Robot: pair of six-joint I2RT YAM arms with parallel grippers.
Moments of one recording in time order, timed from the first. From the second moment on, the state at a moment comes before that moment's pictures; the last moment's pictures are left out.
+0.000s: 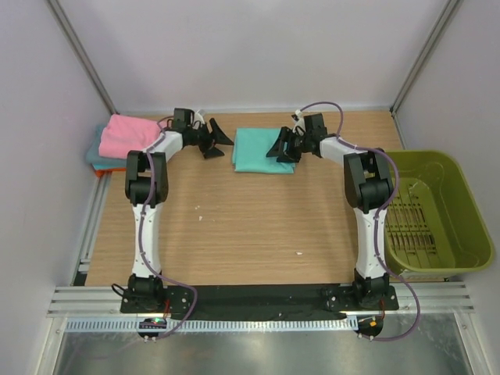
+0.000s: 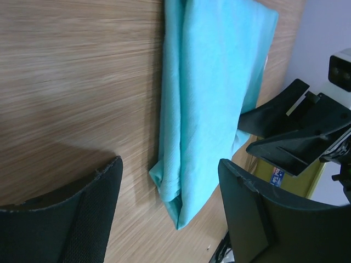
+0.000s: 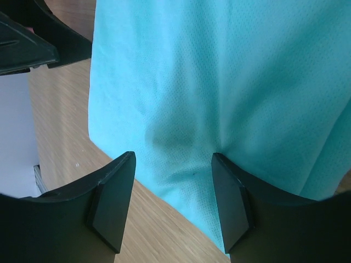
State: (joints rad) left arm -0.11 2.44 1.91 -0.31 0.78 -0.66; right arm 0.23 2.26 1.62 -0.14 -0.63 0.49
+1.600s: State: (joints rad) left arm -0.11 2.19 2.07 -0.87 0.53 0.01; right arm -0.10 1.55 1.27 -0.27 -0.55 0.32
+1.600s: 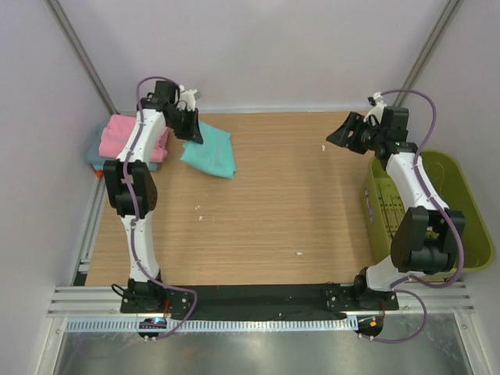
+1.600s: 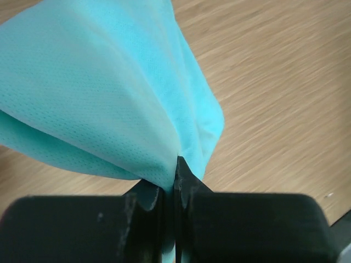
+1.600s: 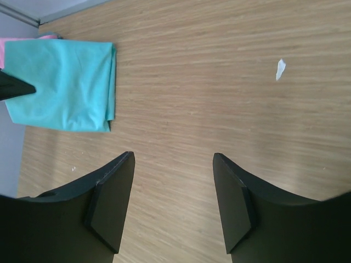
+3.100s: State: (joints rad) left arm 0.21 2.25 2.61 -1.15 -0.04 0.43; right arm -0.21 1.34 0.96 -0.19 -0.64 0.49
